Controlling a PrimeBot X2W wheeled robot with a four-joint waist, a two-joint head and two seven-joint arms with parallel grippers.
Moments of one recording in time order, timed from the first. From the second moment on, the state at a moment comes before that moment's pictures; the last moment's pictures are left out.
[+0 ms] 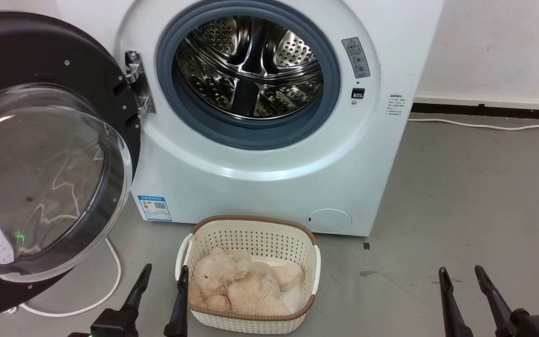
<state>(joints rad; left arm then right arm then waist) 0.08 0.26 -0.28 0.03 -0.34 0.14 -0.25 0.16 -0.05 -0.03 0.03 0.17 0.13 -0.24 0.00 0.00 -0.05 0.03</state>
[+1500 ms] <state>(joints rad) 0.08 0.21 -0.22 0.03 -0.27 0.14 -0.19 0.14 -0.05 -0.02 0.04 0.14 0.13 -0.19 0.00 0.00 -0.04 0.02</state>
